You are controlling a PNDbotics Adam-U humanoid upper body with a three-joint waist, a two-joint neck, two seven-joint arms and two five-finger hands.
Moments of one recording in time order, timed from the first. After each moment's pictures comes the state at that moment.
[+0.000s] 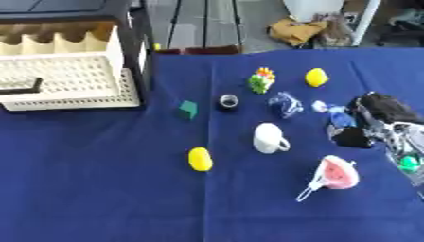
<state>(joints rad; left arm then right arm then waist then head) -0.60 0.32 -0.07 -1.99 -0.19 0.20 0.39 -0.63 -0.86 0.24 -1.58 0.66 0.49 0.29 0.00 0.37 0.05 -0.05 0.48</state>
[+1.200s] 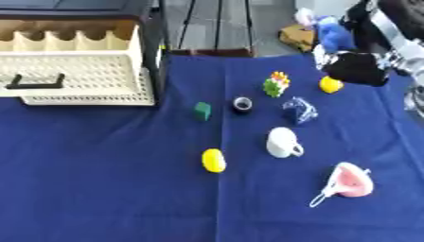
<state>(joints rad) -0.59 0.32 -0.07 -1.99 -0.19 0.20 0.39 -0.82 -0.89 0.22 -1.88 0.45 0.55 0.14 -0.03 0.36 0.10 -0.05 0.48</state>
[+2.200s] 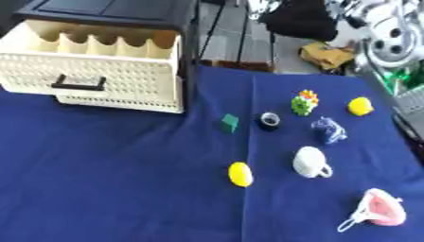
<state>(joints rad) -0.60 0.30 -0.08 -1.99 -0.18 0.20 0.38 -1.06 -0.77 0.28 -1.84 0.40 0.49 0.09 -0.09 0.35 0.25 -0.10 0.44</state>
